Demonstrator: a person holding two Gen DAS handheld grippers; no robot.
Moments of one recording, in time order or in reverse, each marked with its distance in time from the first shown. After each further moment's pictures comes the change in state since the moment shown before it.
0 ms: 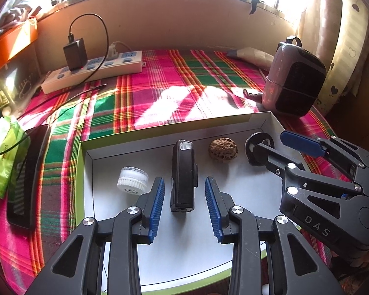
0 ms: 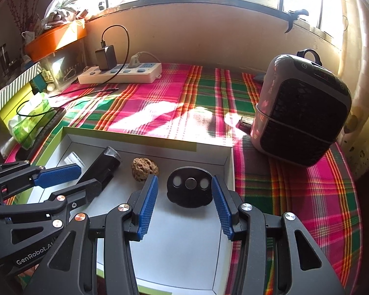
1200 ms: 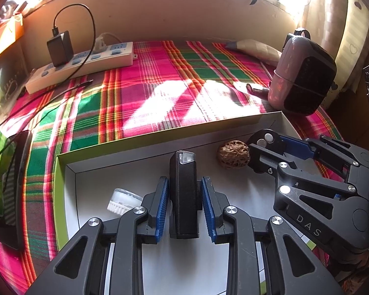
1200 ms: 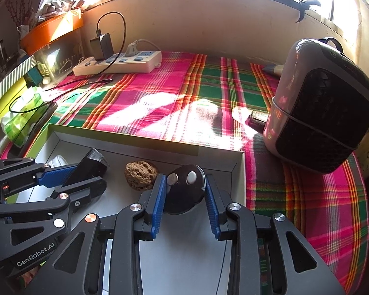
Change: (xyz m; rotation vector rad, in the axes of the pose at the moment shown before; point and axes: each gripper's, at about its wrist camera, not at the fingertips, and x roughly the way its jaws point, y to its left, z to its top) left arm 0.035 0.003 0.014 0.018 0.045 -0.036; right arm 0.035 -0.002 0.008 -0.020 0.054 0.026
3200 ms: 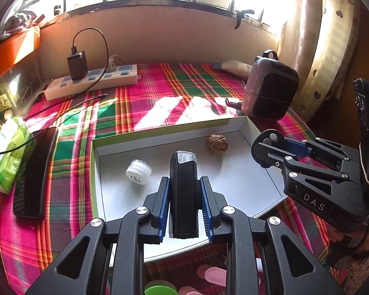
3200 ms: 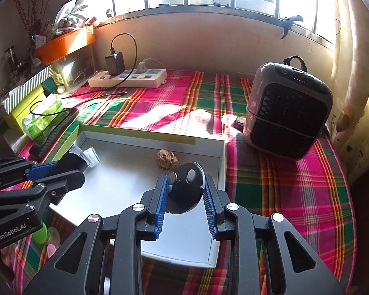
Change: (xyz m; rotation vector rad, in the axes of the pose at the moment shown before) left arm -0.072 -0.002 -0.030 0.002 -0.105 -0.037; right arm -0.058 0.001 -0.018 0.005 -0.067 -0.012
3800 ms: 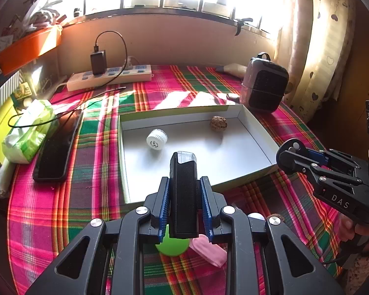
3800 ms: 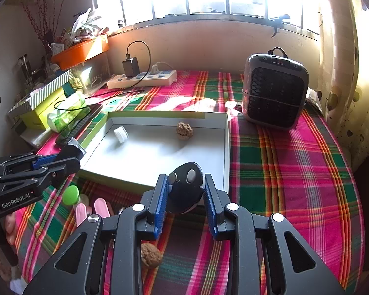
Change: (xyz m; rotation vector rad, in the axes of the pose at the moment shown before) left arm -0.053 0.006 -0.048 -0.011 -0.050 0.021; right arm -0.058 0.008 -0.046 0.052 -0.051 0.073
